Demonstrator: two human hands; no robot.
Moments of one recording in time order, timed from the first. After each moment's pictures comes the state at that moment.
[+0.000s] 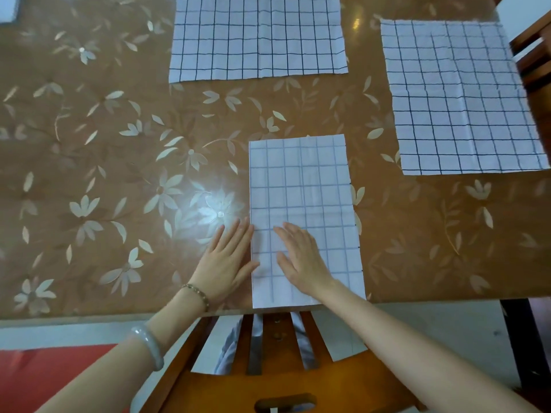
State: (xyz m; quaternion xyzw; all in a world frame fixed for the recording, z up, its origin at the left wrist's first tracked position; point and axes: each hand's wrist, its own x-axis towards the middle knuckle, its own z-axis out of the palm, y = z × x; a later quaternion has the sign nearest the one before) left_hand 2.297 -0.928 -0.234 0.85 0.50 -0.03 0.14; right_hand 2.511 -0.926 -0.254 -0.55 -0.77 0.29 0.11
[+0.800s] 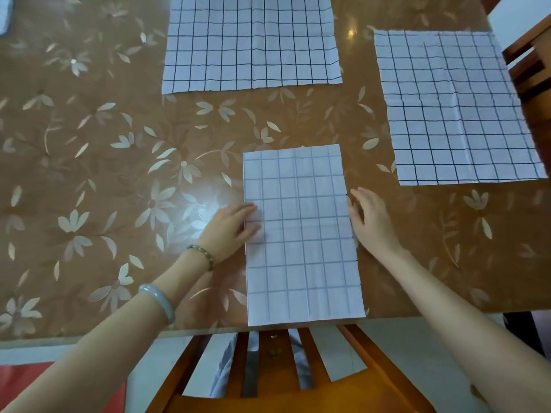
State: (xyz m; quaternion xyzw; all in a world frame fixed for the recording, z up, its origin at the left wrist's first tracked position) left_hand 2.314 -0.834 -0.238 0.80 0.54 0.07 0.27; right_hand 2.640 -0.846 -0.234 -0.68 -0.67 0.23 0.18
